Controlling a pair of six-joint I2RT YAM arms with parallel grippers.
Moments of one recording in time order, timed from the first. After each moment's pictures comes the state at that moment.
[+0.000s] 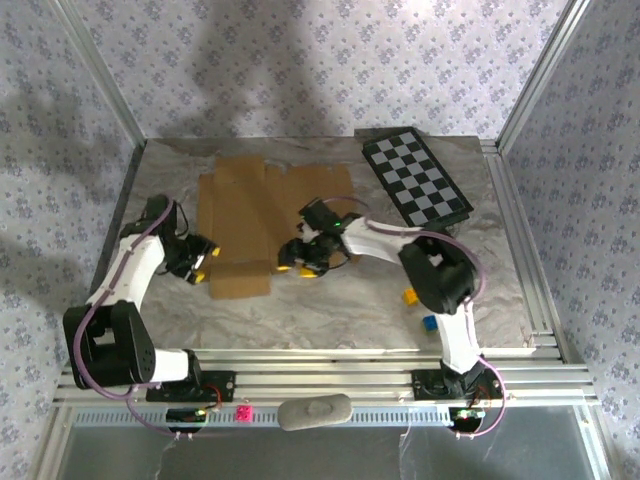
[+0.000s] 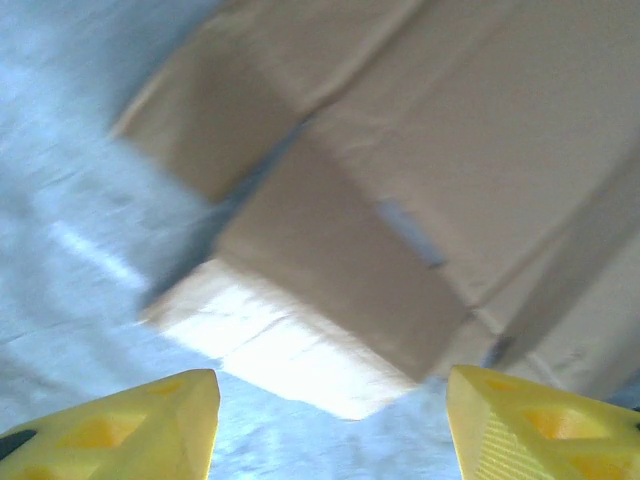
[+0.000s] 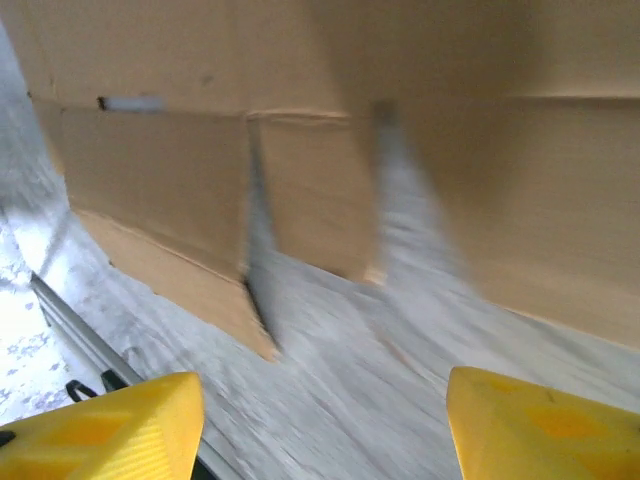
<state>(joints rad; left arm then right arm) 0.07 1.33 0.92 -0.91 0.28 -0.90 0.78 2.06 1.41 -0.41 -0.53 0.84</state>
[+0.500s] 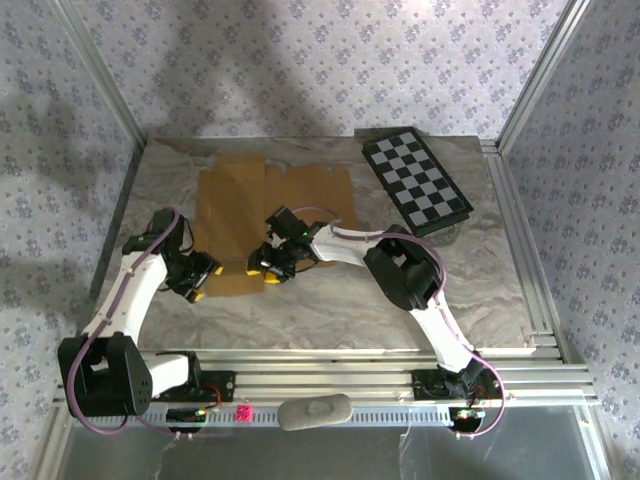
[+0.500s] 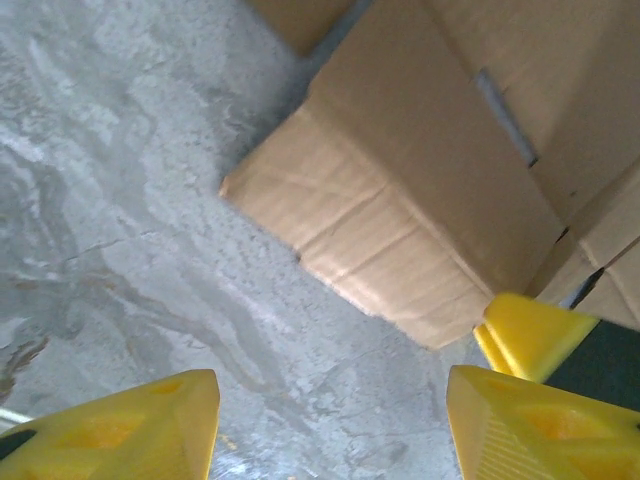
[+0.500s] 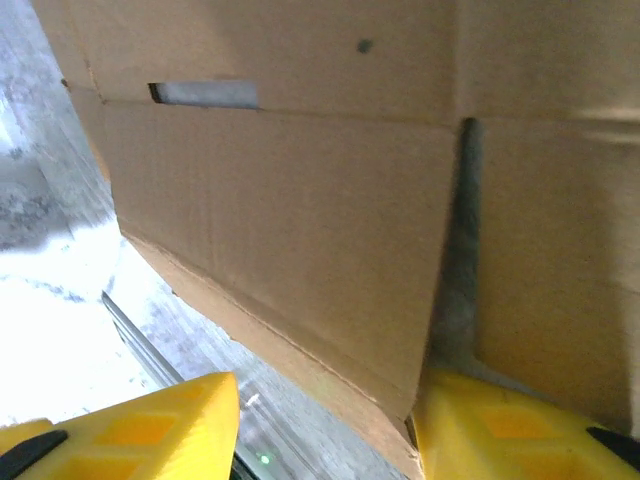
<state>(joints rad) 0.00 1.18 0.86 -1.03 0.21 -0.89 0.88 2.25 1.61 -0.29 -0.56 1.07</state>
